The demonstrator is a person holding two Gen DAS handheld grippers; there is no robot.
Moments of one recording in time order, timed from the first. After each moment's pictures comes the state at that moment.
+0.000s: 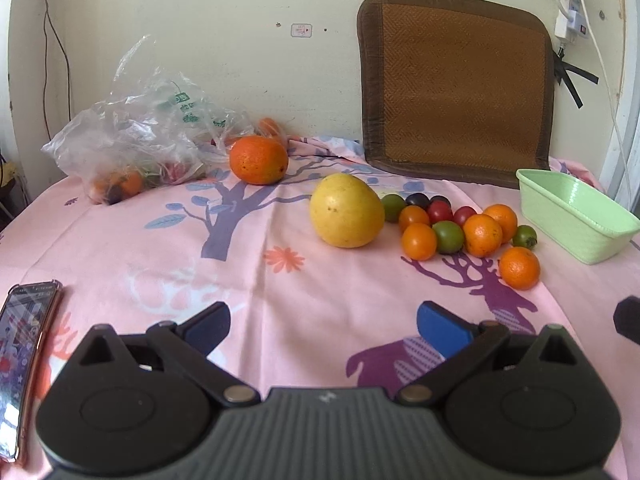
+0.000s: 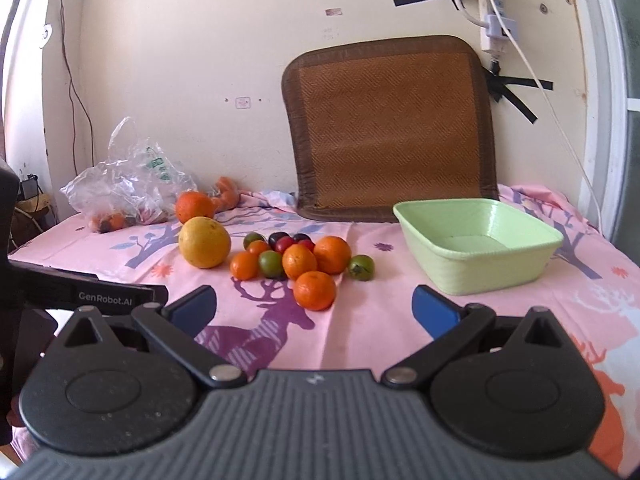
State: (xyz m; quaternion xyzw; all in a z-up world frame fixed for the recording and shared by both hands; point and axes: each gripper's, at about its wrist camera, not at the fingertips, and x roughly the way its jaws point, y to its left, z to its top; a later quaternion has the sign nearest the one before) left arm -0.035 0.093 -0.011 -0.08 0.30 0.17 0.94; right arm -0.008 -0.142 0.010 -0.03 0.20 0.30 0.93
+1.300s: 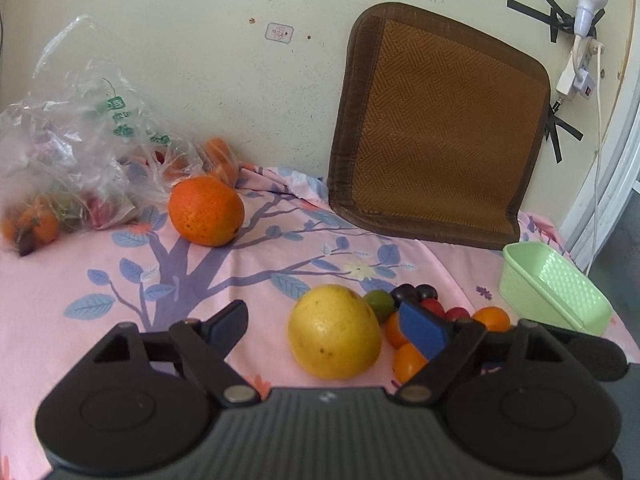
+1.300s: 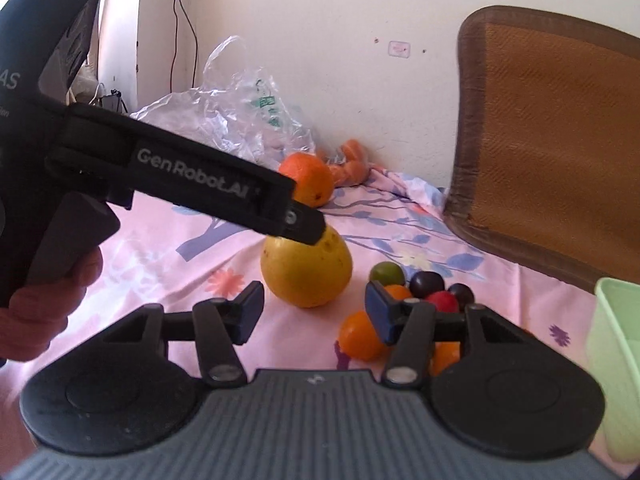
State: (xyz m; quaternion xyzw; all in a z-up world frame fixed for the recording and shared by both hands) left arm 0.057 0.168 0.011 -0.15 0.30 0.06 0.94; right arm 0.080 0.000 -0.013 -0.14 0.24 0.47 0.84
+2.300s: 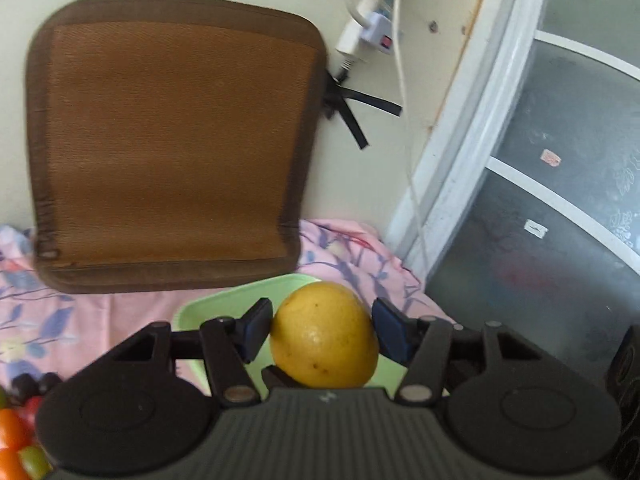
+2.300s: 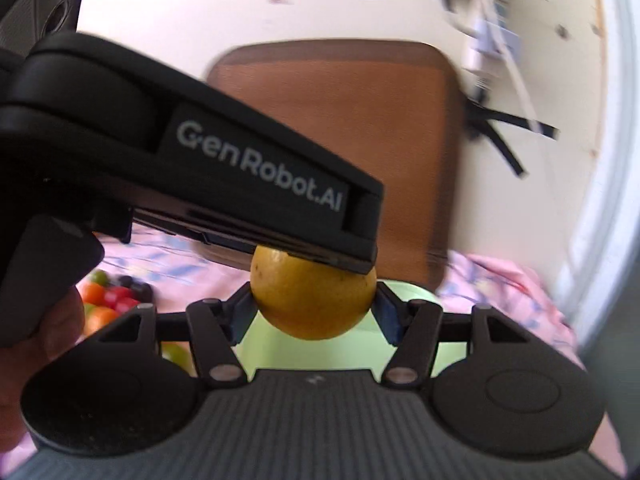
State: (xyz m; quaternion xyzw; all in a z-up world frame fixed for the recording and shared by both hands) left arm 0.192 -0.067 0.056 -0.14 0.26 -0.14 0.94; right arm 0.165 -0.208 0.032 -0.11 0.18 0.27 0.94
